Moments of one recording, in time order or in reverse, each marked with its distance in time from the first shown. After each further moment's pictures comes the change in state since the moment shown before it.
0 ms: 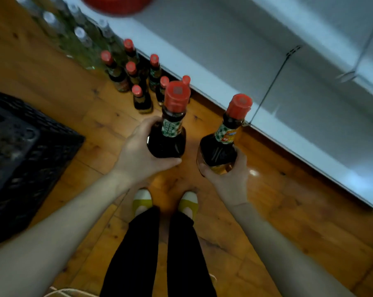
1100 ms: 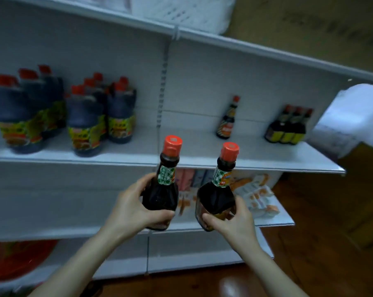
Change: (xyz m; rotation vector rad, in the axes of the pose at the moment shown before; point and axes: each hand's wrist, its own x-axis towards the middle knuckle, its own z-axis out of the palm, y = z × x) left_hand -0.181 0.572 -0.078 -0.076 -0.235 0.716; right_hand -0.256 -0.297 -0.458 0.187 0.651 -0.255
